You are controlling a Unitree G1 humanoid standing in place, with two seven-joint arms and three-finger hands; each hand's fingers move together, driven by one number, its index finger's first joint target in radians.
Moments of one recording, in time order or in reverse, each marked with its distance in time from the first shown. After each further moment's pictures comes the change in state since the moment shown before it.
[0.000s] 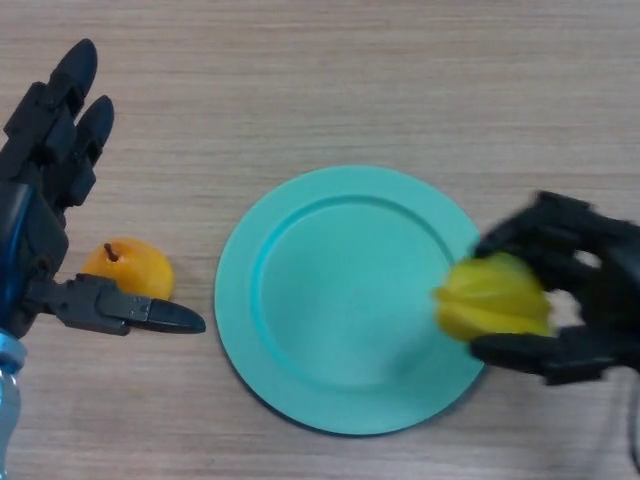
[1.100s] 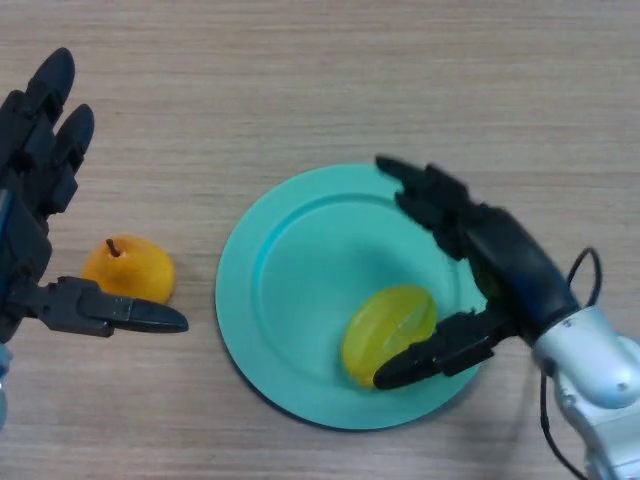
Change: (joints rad) left arm 0.008 0.009 0.033 0.034 -0.026 -0.005 -0.001; right arm -0.112 0.070 0.175 0.075 -0.166 -0.036 -0.197
